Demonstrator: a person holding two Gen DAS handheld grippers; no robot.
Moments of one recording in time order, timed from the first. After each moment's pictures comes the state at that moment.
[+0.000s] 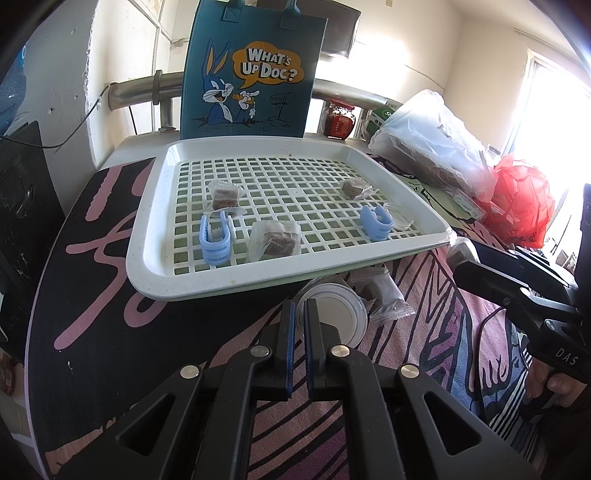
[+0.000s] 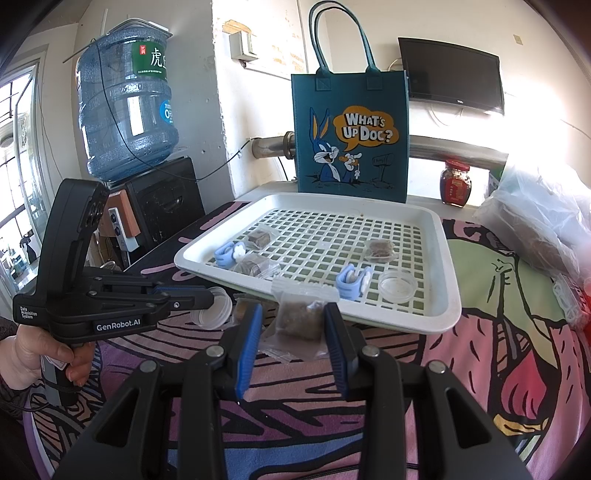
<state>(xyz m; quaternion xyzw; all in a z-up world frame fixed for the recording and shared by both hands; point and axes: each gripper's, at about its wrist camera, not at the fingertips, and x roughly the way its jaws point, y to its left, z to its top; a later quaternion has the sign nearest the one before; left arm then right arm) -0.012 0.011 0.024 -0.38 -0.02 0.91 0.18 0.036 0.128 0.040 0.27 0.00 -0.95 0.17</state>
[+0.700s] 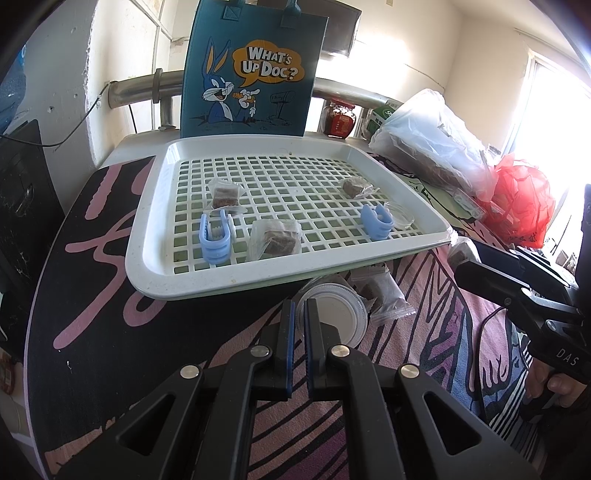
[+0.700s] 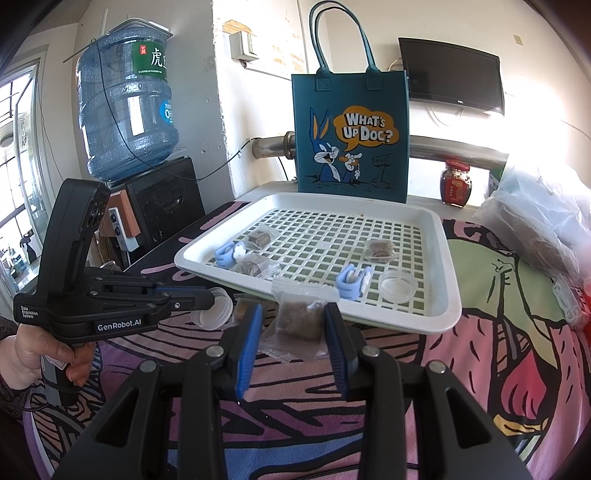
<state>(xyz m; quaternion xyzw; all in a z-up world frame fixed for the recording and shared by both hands) -0.011 0.012 0.023 -0.38 -0.02 0.91 0.18 0.036 0.127 0.040 0.27 0.00 -0.95 0.17</state>
